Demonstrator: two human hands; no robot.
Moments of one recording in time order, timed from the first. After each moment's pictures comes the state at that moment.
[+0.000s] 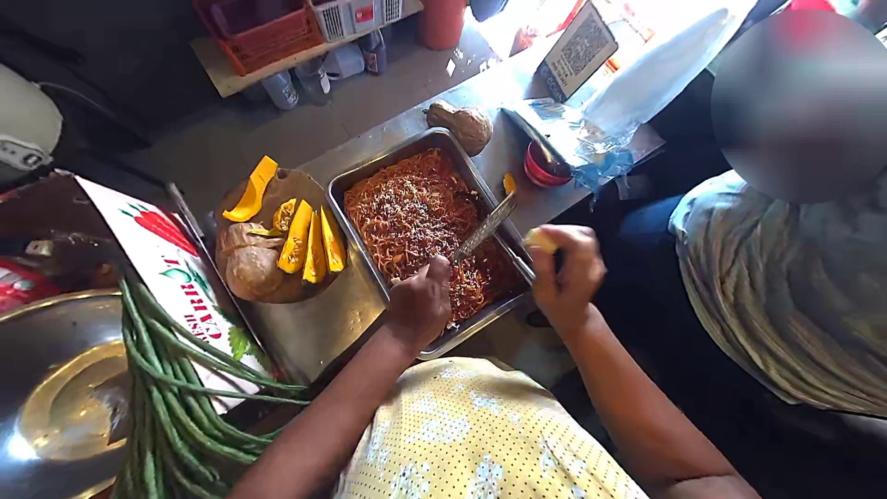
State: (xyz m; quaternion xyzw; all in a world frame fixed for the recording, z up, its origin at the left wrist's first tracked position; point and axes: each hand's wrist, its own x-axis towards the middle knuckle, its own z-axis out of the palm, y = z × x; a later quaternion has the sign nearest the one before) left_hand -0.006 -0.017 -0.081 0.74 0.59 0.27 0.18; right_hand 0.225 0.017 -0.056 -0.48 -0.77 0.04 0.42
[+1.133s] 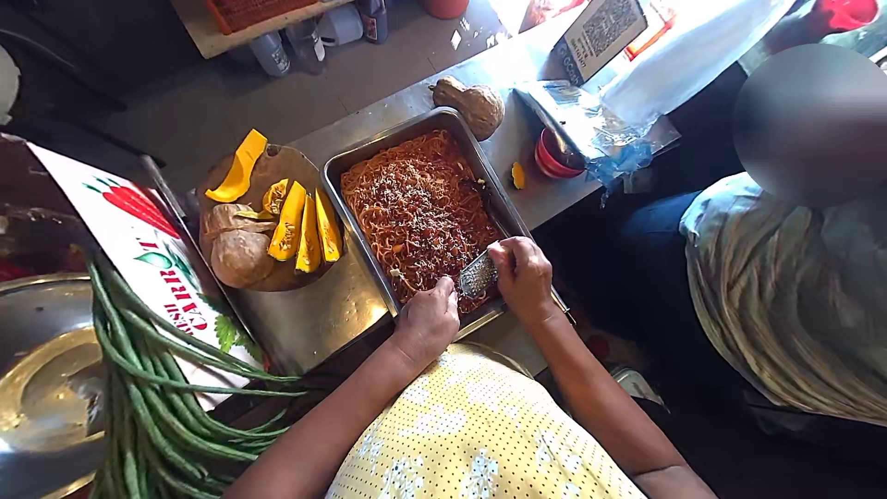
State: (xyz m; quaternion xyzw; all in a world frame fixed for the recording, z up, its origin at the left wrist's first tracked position) left_hand -0.001 -0.022 -0.070 0.61 0.60 0.04 0.51; right_hand 0.197 0.011 -0.114 -0.59 -0.75 0.11 0.28
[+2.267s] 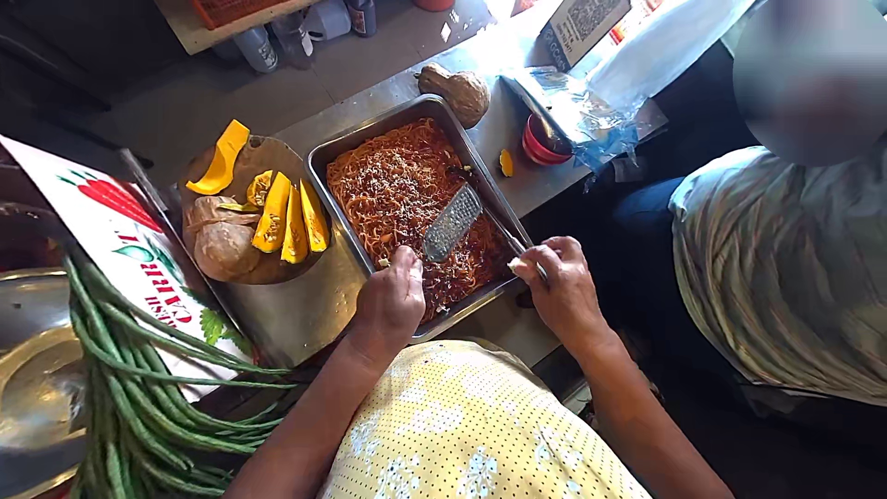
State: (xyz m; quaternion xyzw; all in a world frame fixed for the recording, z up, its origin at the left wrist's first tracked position) left_hand -0.024 -0.035 -0.050 0.64 0.65 0.24 0.32; right_hand 0.248 -0.026 -0.060 -0.66 -0.72 0.17 0.16
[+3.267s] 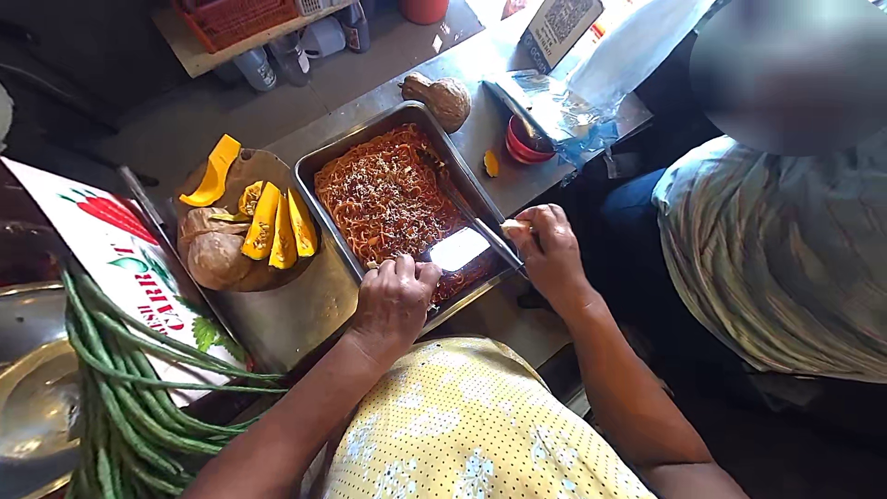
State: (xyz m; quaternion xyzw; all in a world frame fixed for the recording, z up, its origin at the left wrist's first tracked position) left_hand -0.002 -0.035 -0.056 0.84 0.52 0.15 -0.02; right_hand 0.253 0.013 -0.054 -0.62 -0.72 0.19 0.25
